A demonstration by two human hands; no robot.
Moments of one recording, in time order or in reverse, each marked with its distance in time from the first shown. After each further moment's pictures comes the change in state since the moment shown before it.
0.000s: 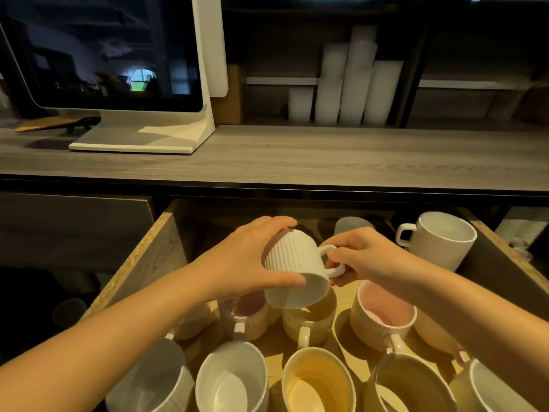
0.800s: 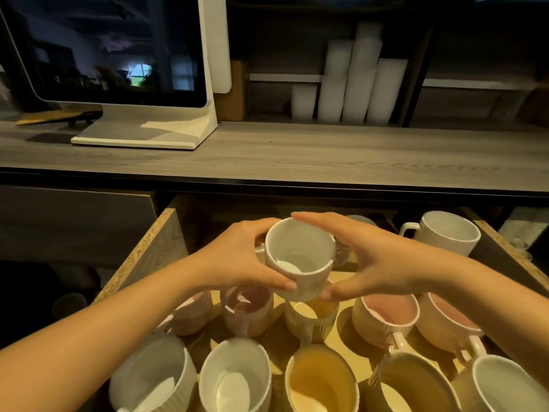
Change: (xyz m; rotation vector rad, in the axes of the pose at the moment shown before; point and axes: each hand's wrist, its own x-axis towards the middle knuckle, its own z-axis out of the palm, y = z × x) left_hand 0.000 -0.020 -0.002 -0.358 -0.017 0.010; right_hand -0.016 -0.019 -0.019 -0.399 -0.280 -0.406
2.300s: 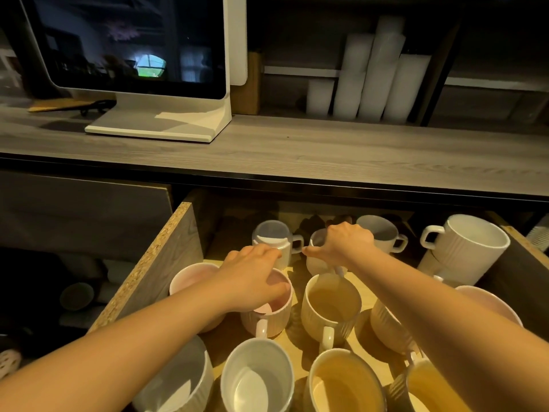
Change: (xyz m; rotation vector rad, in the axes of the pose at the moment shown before) left_hand -0.008 -0.035 0.020 0.560 -0.127 -0.342; right_hand 0.127 0.073 0.062 -0.600 0.221 0.642
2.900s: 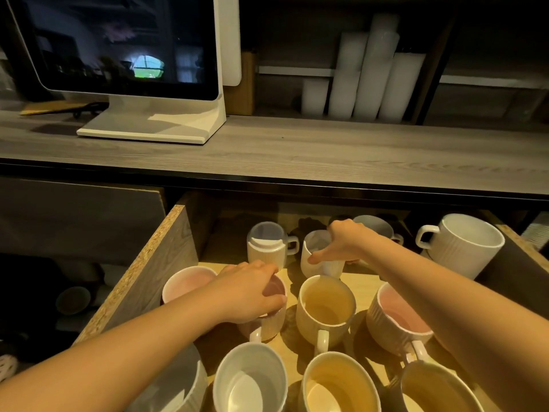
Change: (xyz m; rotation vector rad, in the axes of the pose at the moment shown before) left_hand 0.001 -0.001 0.008 -0.007 -0.121 0.012; right_hand 0.000 0.019 -0.019 0.159 -0.147 -0.093
